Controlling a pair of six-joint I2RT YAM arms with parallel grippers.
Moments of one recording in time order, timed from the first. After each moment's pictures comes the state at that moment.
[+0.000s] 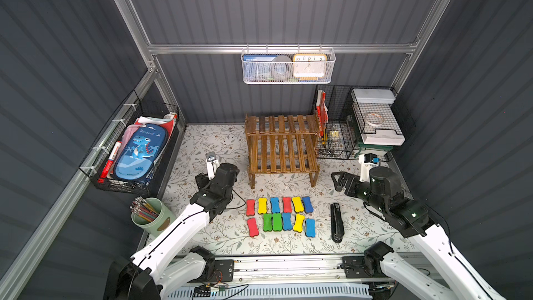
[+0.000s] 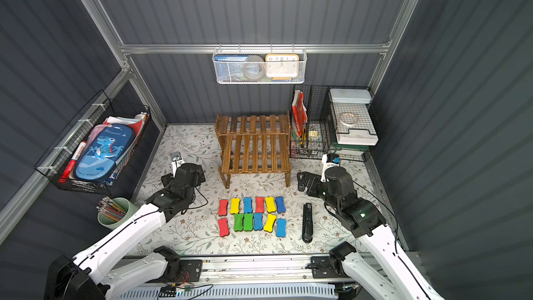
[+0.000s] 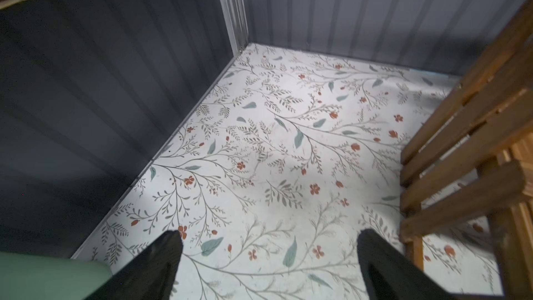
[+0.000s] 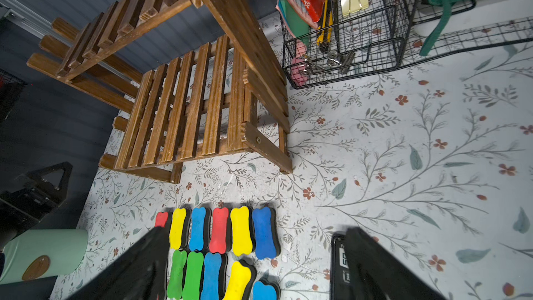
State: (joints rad) left arm -0.47 1.02 0.65 -0.23 -0.77 -0.36; right arm 0.44 0.72 0.85 -0.69 0.08 0.61
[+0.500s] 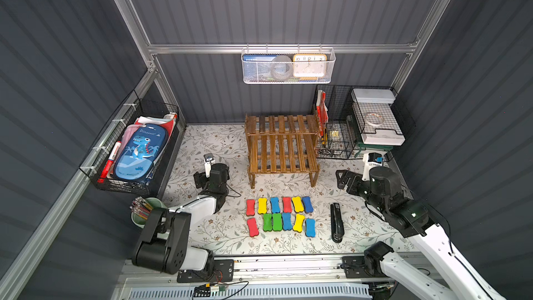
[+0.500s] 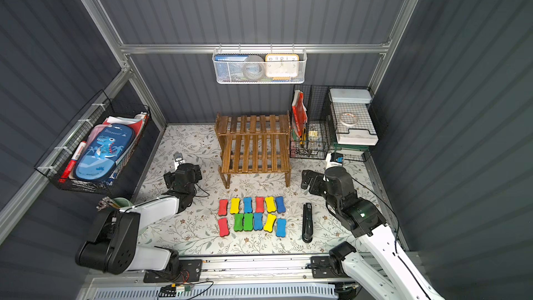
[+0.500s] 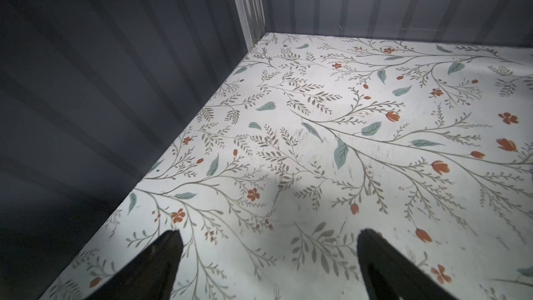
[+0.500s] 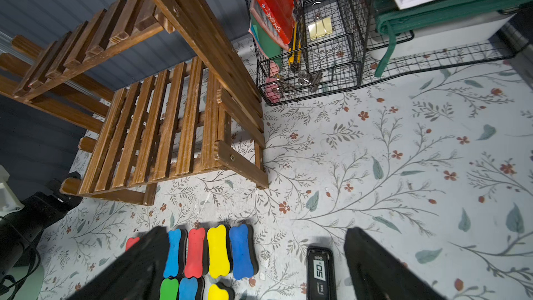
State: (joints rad) left arm -0.23 1.47 0.52 0.44 -0.62 -0.11; right arm 0.44 0.72 0.85 -0.69 0.21 0.58
